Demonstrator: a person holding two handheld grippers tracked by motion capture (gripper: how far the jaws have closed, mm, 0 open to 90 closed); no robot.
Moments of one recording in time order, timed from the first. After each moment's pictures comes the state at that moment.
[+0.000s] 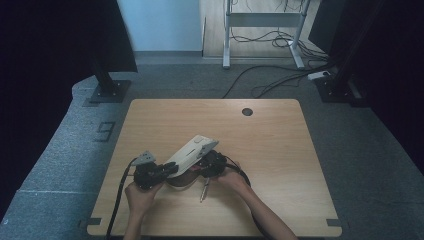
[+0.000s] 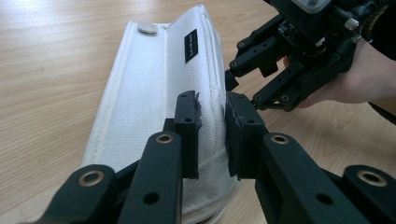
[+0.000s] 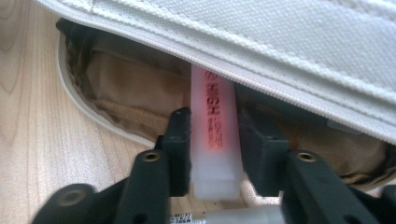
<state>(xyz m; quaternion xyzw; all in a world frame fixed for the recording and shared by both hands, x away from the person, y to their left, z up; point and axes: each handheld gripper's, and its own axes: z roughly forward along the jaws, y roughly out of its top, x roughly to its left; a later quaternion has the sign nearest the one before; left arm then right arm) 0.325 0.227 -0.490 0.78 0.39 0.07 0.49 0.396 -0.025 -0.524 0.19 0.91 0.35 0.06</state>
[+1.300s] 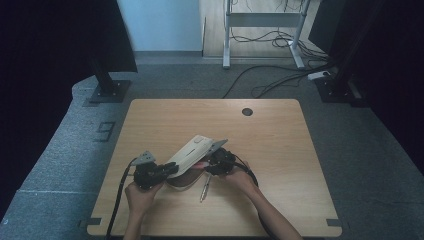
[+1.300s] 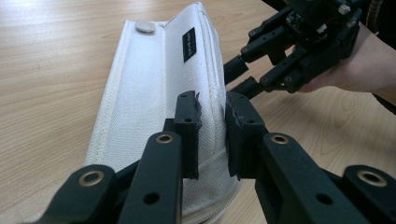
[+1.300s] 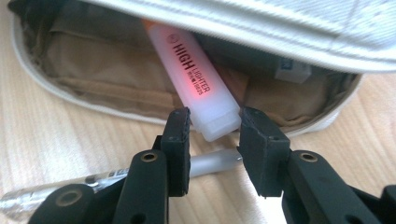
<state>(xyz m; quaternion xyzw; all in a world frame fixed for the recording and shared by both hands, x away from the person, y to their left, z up) 0.326 0.227 -0.490 0.78 0.39 0.07 0.49 0.401 -0.051 -0.521 0.24 0.91 0.33 0.08</state>
